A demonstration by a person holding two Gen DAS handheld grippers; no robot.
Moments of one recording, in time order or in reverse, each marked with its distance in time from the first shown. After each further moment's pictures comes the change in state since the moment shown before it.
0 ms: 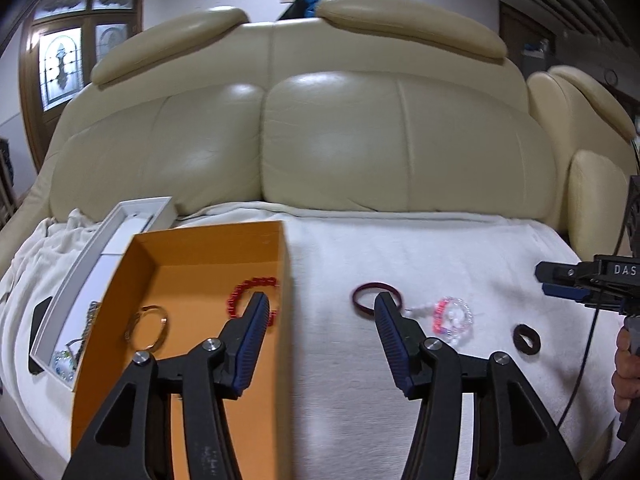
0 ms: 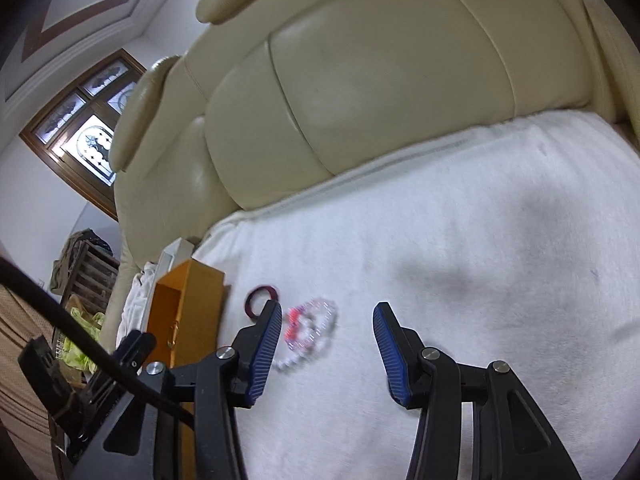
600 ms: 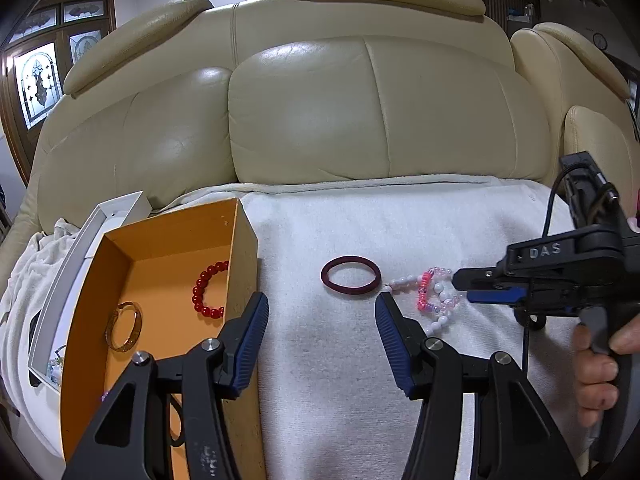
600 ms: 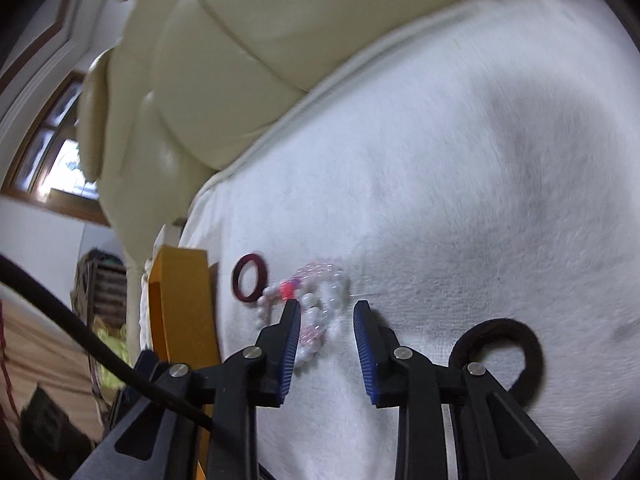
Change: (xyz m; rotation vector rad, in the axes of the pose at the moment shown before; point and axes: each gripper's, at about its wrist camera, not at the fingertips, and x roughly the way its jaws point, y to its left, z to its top) left arm 0.022 -0.030 -0.008 0.084 0.076 0.003; right arm 0.088 -0.015 -0.014 0.259 0.195 0.066
